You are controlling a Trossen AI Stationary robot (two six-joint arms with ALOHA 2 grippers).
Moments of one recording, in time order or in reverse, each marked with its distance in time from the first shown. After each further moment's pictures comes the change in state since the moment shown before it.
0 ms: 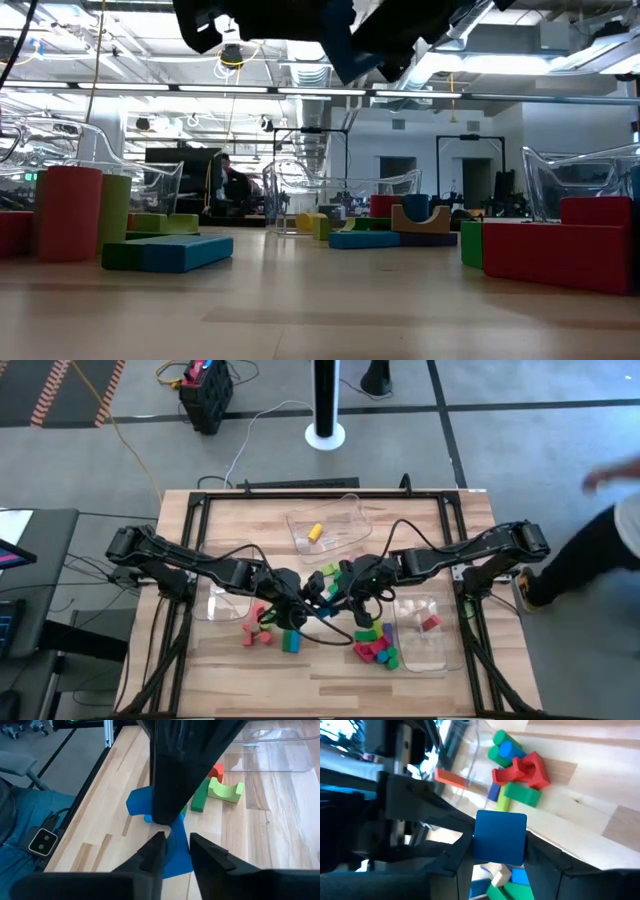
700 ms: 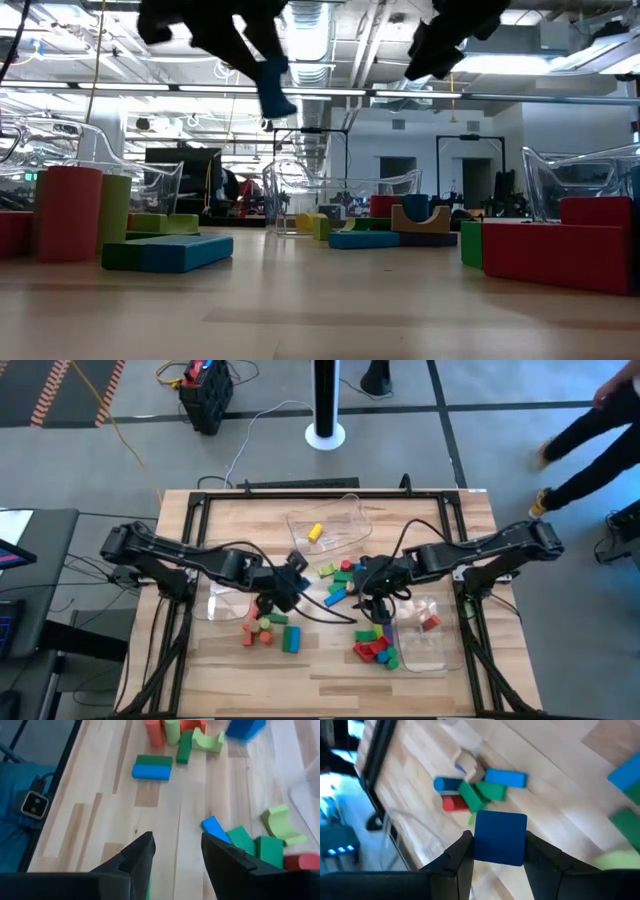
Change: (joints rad) left arm 0.011 -0.060 0.112 -0.528 -0.293 -0.268; right arm 0.019 -0.130 0.001 -0.324 0.099 0.050
